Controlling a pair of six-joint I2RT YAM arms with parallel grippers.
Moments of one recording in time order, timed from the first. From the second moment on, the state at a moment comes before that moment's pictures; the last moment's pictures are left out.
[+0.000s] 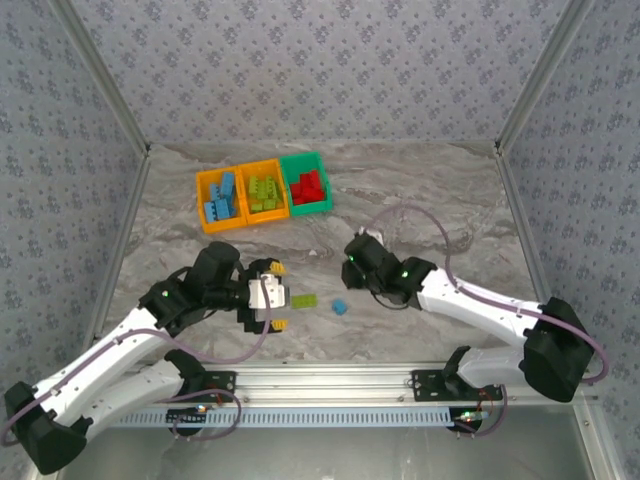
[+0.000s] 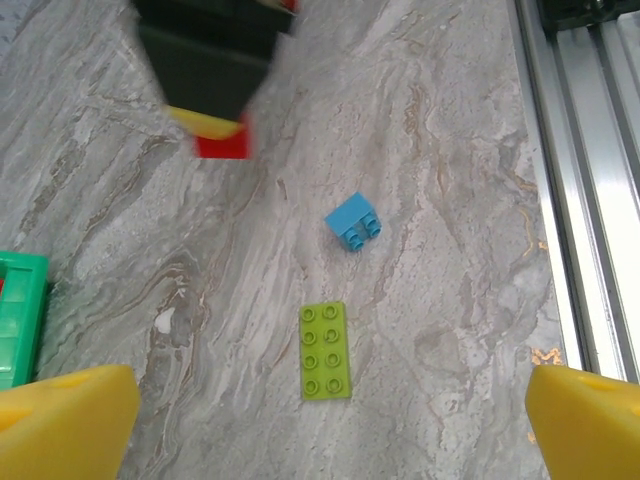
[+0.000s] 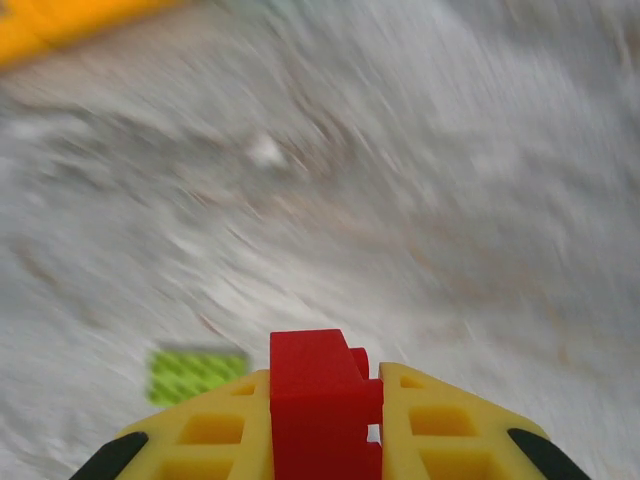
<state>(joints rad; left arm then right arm) -0.75 0.79 0.71 -0.63 0.40 0.75 0.88 1.28 0.89 -0.43 0.22 0.71</state>
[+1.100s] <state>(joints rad) -0.75 0.76 0.57 -0.42 0.24 0.76 0.57 1.99 1.58 -0.19 0.08 0.24</state>
